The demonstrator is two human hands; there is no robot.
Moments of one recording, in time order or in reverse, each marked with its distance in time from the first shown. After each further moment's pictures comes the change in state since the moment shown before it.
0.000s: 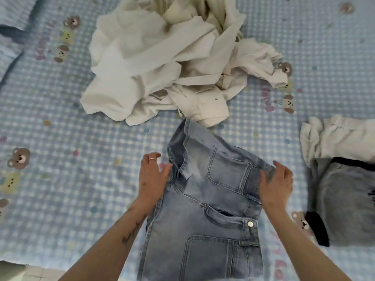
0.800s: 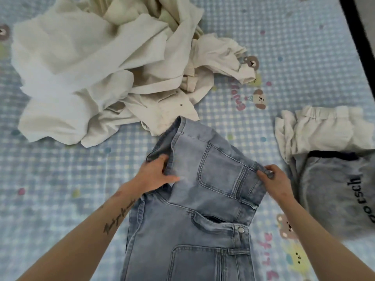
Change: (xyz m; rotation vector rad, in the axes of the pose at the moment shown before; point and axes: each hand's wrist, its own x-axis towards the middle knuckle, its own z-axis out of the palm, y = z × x) left_hand 0.087 0.056 0.058 0.351 -0.670 0.239; right_hand 0.086 0.072 -0.005 0.116 -0.222 0.173
